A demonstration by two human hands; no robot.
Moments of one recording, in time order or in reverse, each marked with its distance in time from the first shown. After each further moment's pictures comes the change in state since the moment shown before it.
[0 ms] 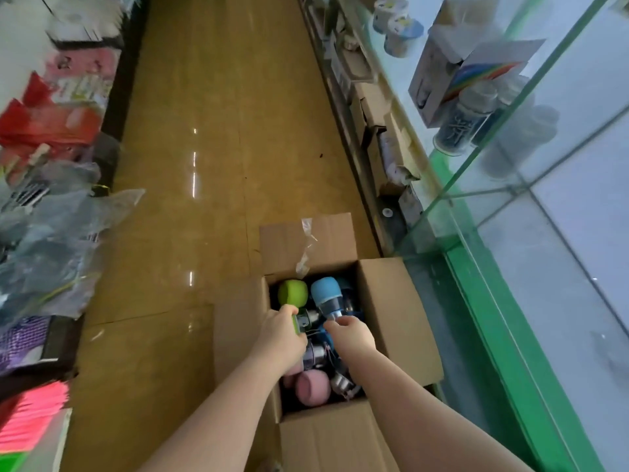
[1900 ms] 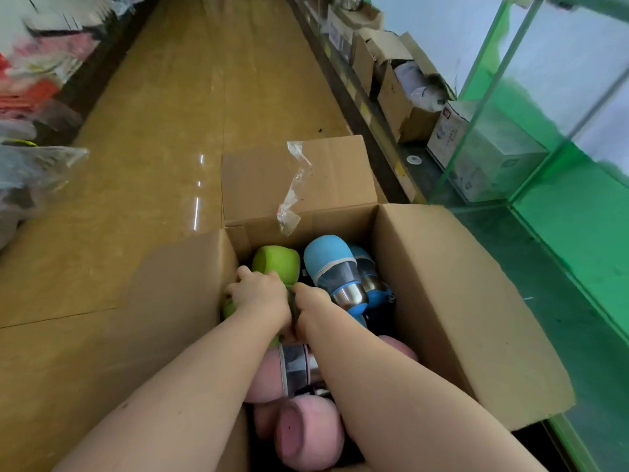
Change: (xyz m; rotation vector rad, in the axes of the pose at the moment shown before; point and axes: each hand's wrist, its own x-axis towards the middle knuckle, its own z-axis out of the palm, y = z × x) left_hand 0.260 -0.115 0.196 0.760 0.250 -0.072; right_hand 0.314 0.110 0.168 0.659 -0.193 0.143
